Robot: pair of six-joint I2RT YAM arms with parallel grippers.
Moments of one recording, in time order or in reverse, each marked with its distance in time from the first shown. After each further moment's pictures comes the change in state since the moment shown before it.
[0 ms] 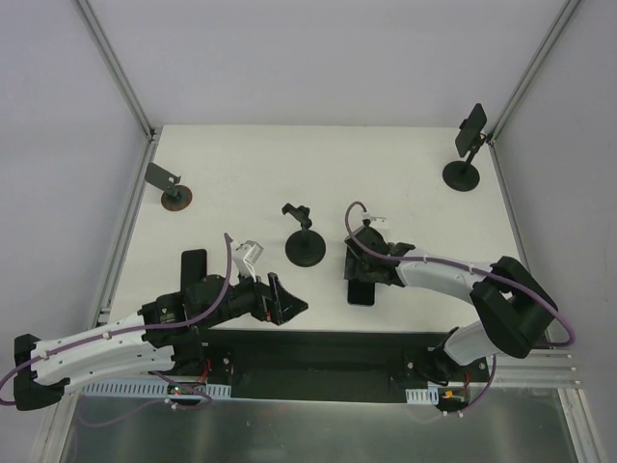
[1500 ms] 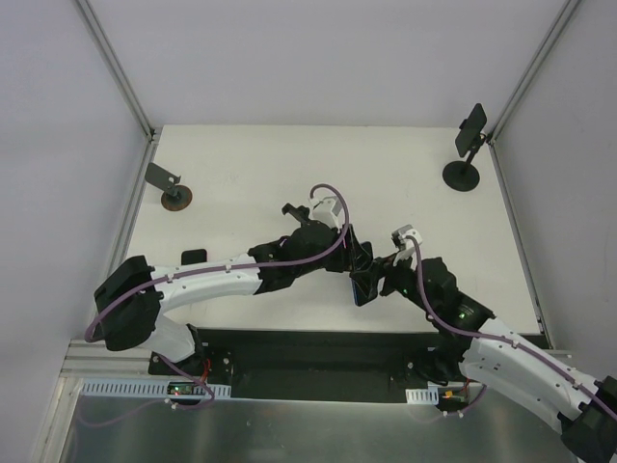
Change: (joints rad) left arm 0.099 0.939 0.497 0.348 -0.020 -0.019; right arm 0.000 -0.896 -0.437 0.354 -0.307 -0.408
